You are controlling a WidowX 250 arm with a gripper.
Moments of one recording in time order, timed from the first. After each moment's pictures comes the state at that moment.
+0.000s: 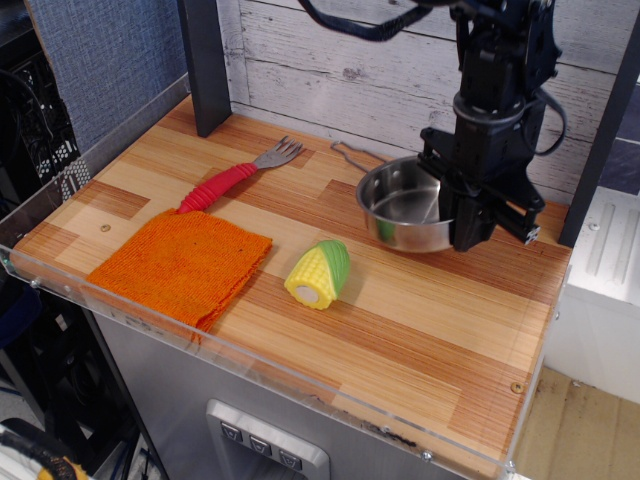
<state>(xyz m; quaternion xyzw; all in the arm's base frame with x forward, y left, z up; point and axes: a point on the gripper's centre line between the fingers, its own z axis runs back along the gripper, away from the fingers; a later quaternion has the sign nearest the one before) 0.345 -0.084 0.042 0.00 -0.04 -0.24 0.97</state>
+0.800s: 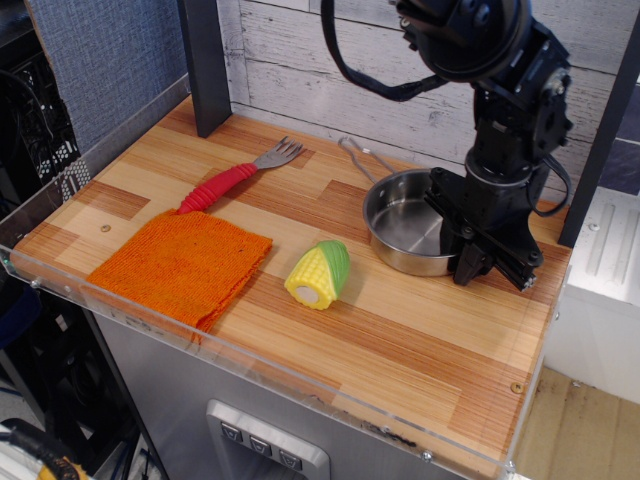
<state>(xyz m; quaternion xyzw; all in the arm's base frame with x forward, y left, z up) 0.338 -0.091 0.000 0.03 -0.04 -0.25 0.97</state>
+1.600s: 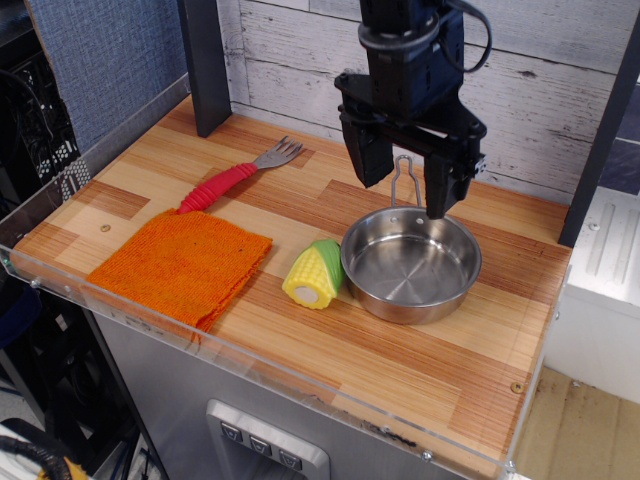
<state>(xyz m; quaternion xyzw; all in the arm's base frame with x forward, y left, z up) 0.306 -0.047 0.108 -0.05 -0.09 -0.13 0.99</state>
